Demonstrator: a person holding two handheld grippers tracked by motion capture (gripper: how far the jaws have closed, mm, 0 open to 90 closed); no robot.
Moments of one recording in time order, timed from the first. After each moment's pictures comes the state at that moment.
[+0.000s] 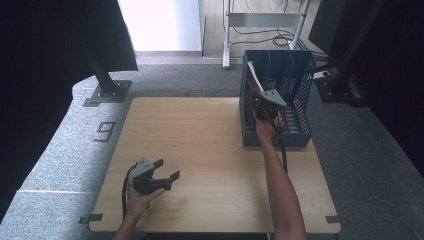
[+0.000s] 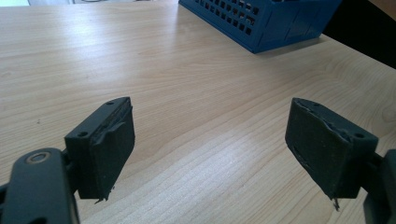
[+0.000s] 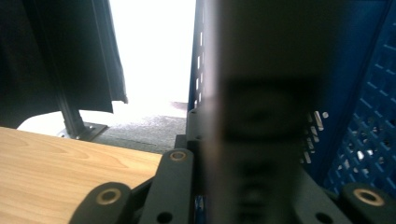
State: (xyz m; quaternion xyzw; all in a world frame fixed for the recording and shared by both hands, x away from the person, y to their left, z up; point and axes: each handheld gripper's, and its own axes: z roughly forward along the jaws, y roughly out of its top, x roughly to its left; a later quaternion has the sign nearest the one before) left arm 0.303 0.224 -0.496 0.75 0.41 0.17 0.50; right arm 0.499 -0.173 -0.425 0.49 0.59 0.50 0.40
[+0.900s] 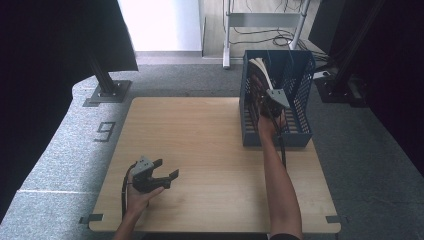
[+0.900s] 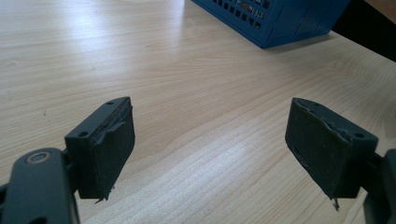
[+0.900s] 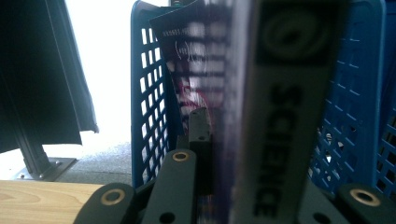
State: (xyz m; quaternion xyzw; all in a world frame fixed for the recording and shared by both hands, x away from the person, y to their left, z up) left arm 0.310 0.227 -0.503 0.75 0.41 0.17 0.49; right arm 0.515 -0.186 -0.434 0.51 0.52 0.51 0.45
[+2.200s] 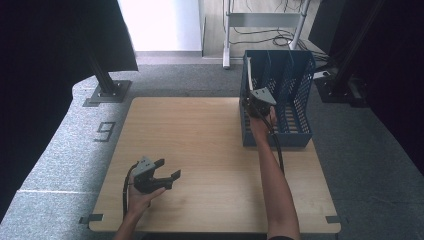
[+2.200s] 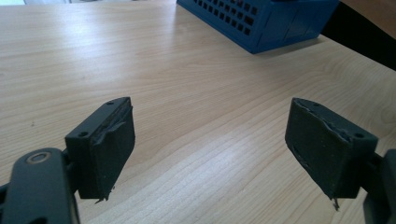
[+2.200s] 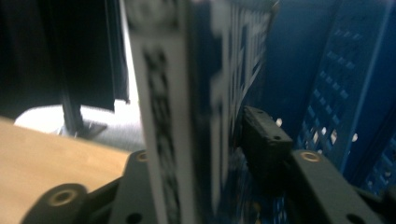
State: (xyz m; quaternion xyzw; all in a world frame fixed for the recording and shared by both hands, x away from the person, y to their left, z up) left arm 0.306 0.221 -0.496 0.75 0.40 0.17 0.50; right arm 0.516 -0.153 -0.435 0.45 0.61 0.50 0.42
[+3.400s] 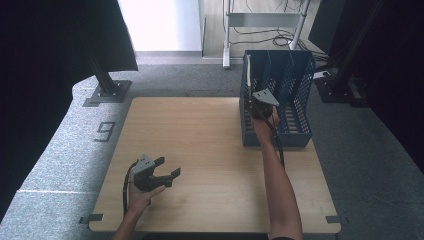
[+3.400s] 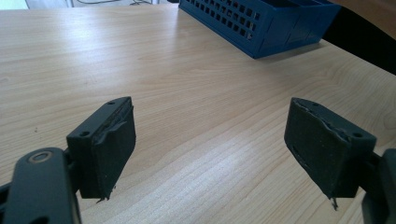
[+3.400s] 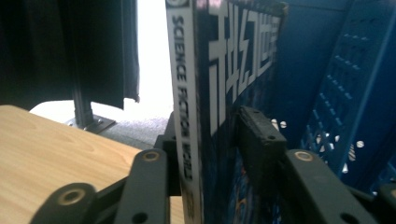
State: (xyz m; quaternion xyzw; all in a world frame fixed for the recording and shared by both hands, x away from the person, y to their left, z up) left arm 0.311 0.222 -0.496 0.75 0.40 0.17 0.50; right arm 0.516 -0.162 -0.438 0.42 0.63 0.51 0.42
